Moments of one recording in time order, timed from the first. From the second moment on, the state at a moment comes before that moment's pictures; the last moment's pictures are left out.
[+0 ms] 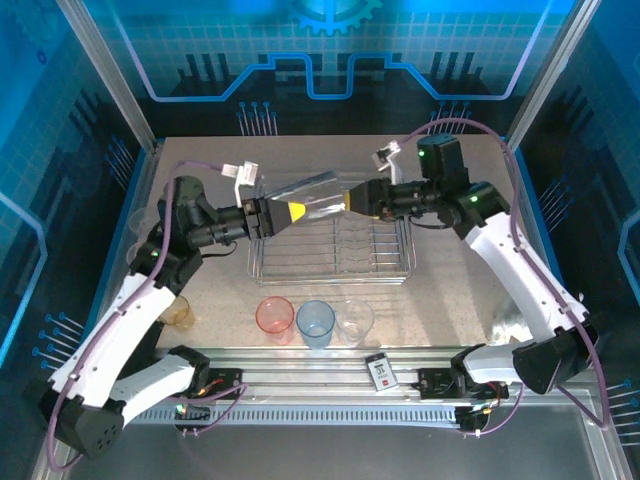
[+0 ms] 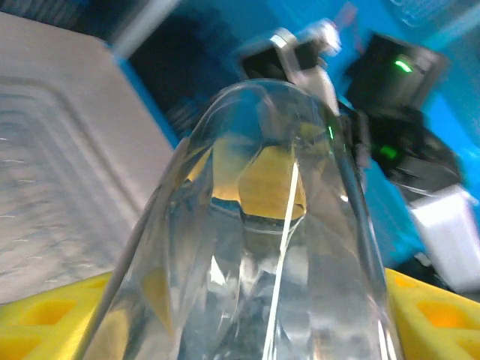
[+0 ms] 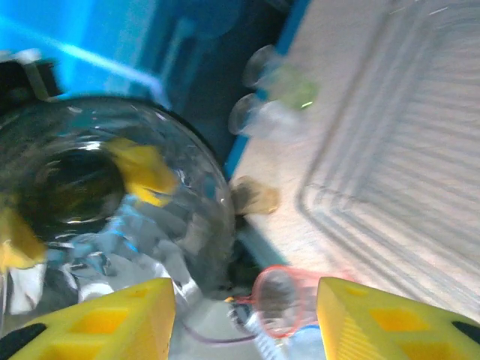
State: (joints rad) left arm -0.36 0.98 1.10 -0.30 0.68 -0.74; right arm 0.40 1.33 1.47 -0.78 -0.78 0.55
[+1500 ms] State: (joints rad) left arm -0.37 2.30 2.41 -1.60 -0.14 -0.32; right arm 0.27 1.04 0.99 -1.14 -0.03 0.28
